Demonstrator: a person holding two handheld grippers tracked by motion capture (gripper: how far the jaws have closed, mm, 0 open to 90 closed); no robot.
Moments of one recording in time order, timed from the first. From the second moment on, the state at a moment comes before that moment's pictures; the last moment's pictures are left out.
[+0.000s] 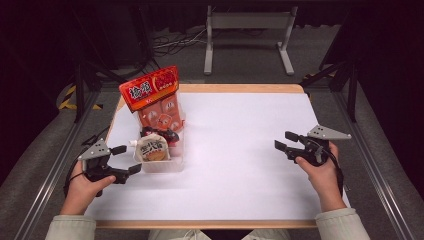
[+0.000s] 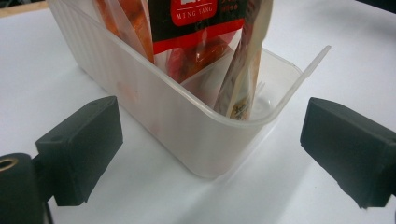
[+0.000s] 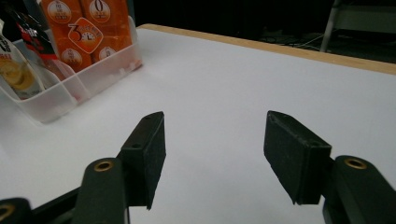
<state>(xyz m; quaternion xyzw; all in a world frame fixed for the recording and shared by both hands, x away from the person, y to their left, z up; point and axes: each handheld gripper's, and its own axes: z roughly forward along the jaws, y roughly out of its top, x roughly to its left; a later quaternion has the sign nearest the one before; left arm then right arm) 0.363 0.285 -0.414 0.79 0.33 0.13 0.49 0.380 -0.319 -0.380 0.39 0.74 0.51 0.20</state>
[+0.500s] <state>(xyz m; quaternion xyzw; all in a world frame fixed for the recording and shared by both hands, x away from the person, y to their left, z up) 0.359 0.282 -0.430 0.79 0.33 0.10 0.51 0.371 -0.335 -0.415 0.42 0.73 0.49 0.21</state>
